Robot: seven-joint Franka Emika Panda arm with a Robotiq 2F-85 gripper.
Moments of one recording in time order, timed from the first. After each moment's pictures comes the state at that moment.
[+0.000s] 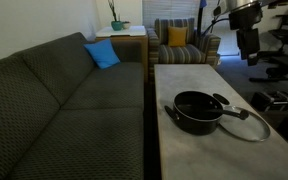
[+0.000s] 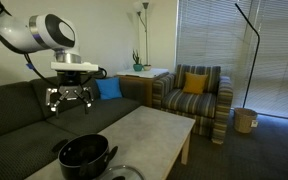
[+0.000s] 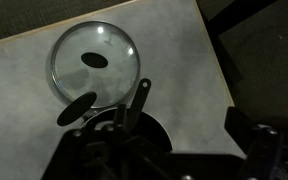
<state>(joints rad) 0.10 0.87 0.10 -1.42 -0.30 1.94 -0.70</state>
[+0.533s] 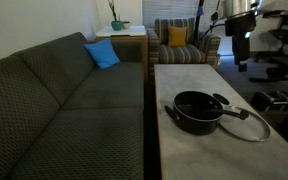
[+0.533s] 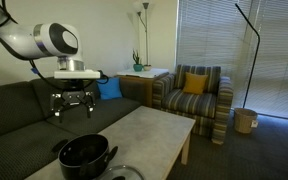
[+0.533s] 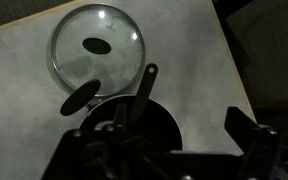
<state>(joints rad) 0.09 0.92 0.10 -1.41 -0.26 2.03 -0.69</state>
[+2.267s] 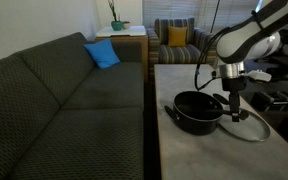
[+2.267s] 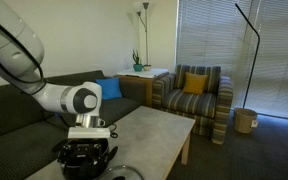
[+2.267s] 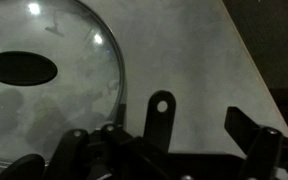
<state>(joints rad) 0.03 1.45 0.11 -0.97 -0.16 1.96 -0.69</state>
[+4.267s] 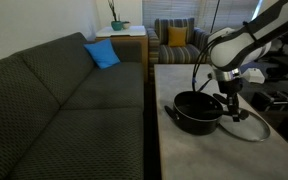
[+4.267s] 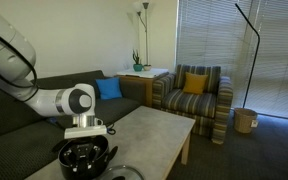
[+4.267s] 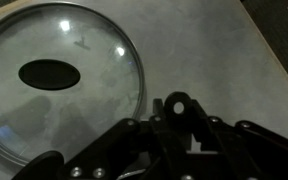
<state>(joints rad) 0.11 1.48 0.05 -0.92 -0.24 1.95 -0.58</state>
